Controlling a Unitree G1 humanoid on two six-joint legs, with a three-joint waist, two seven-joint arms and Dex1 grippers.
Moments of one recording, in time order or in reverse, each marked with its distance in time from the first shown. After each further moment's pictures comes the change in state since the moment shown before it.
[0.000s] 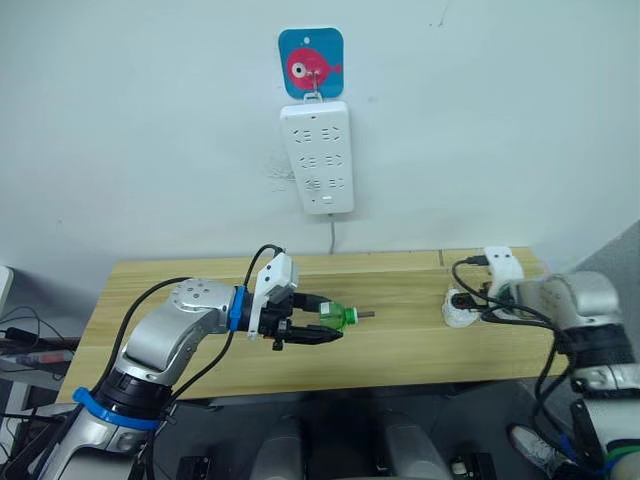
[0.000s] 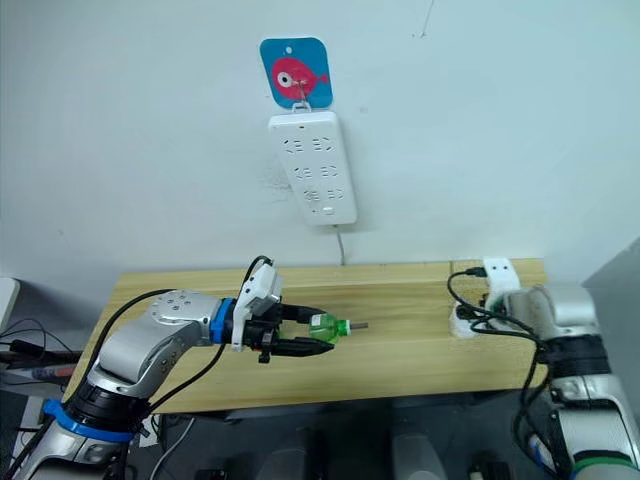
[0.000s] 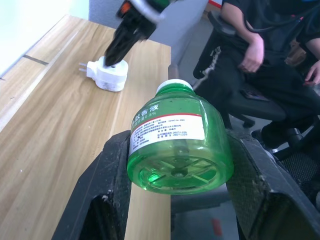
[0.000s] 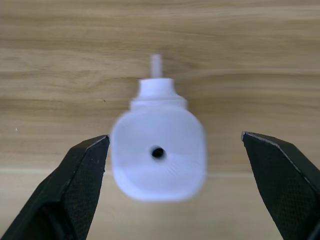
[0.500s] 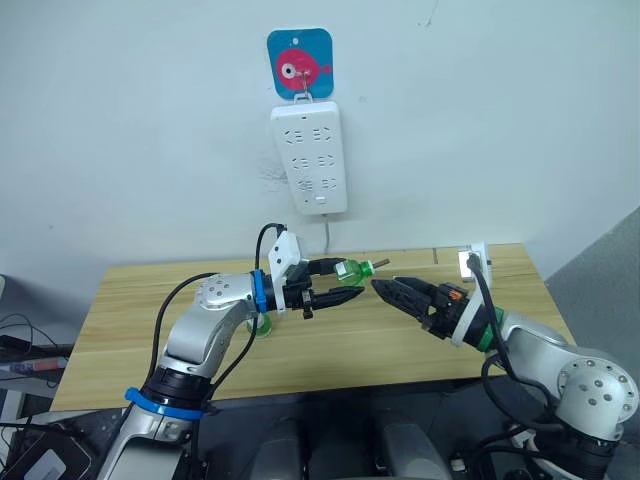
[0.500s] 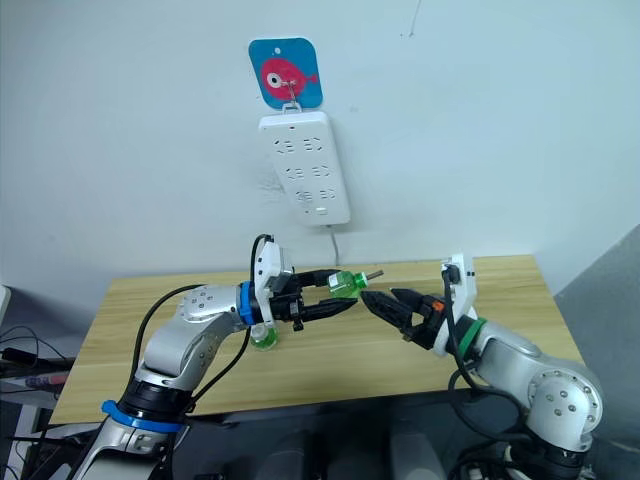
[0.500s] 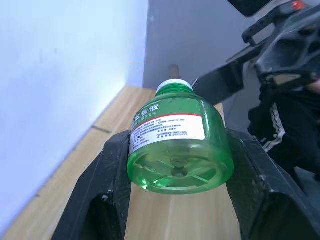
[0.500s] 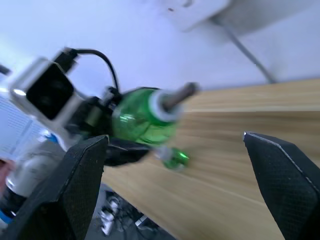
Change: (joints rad) left arm -0.028 -0.233 0.052 0.135 0.087 -0.275 0.171; right arm 0.258 0.579 -0.312 -0.690 0.601 -0.001 -0.101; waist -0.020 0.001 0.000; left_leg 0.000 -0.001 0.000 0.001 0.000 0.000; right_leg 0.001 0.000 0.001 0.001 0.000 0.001
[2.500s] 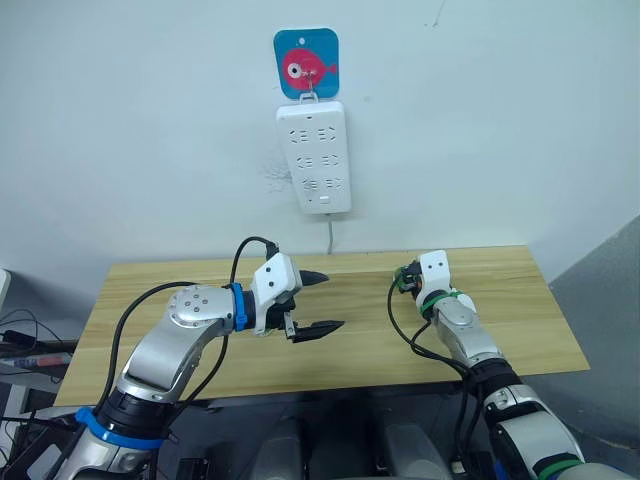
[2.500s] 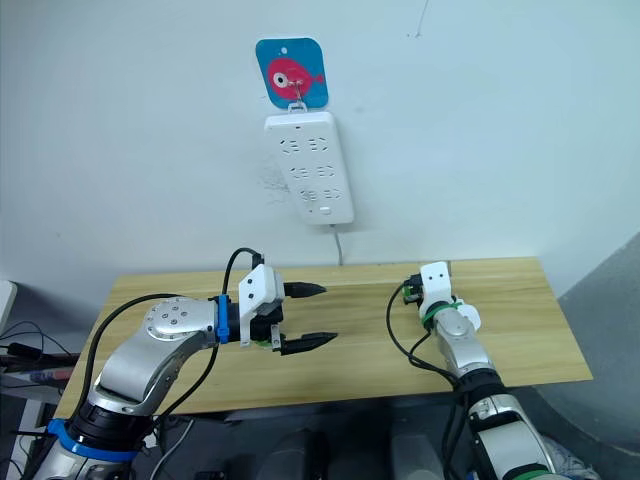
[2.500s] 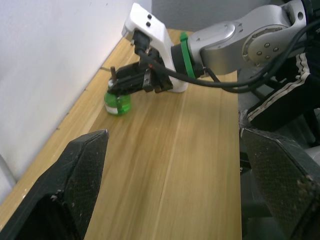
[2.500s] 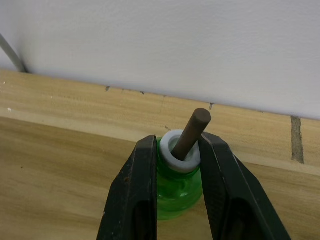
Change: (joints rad) left arm 0.118 0.210 -0.014 -0.233 0.085 0.150 0.022; right arm -0.279 -0.145 0.527 1.358 -1.037 -1.427 0.094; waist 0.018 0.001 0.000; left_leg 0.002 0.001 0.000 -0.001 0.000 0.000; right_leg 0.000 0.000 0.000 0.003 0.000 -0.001
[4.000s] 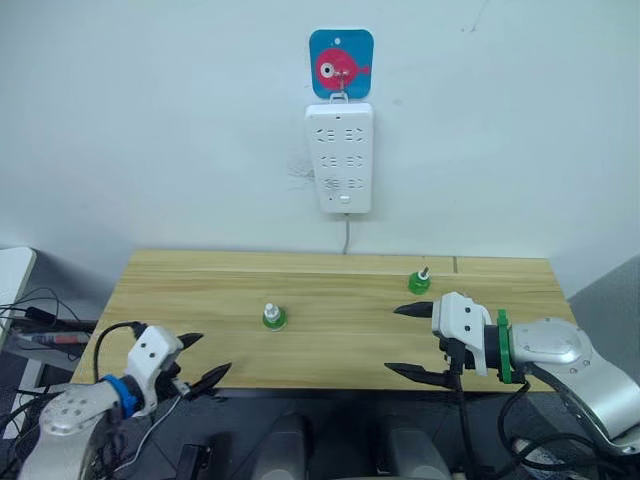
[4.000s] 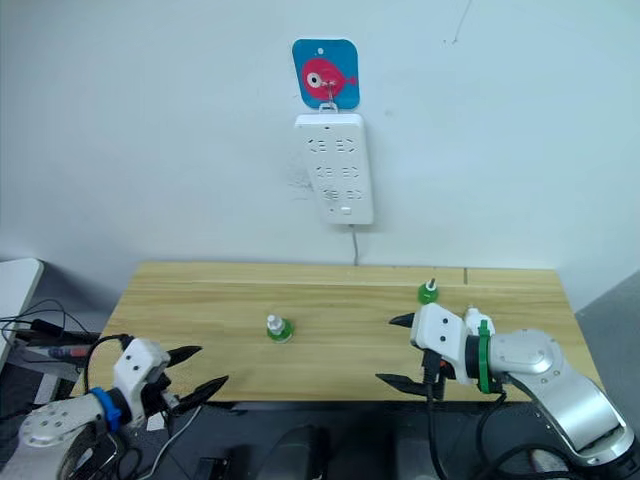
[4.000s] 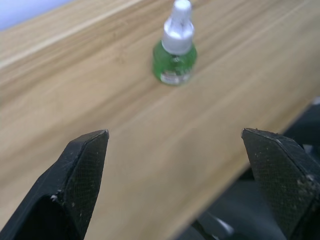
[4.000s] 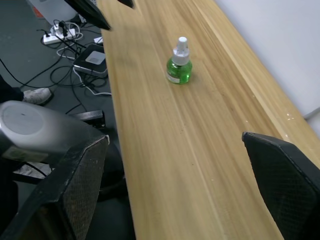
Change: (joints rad) left arm 0.476 0.036 0.399 0.346 0.088 -0.360 0.062; right arm 0.449 -0.600 0.050 -1.378 0.201 0.590 0.734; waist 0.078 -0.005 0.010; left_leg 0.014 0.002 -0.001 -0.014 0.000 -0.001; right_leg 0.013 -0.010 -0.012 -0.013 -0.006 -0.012
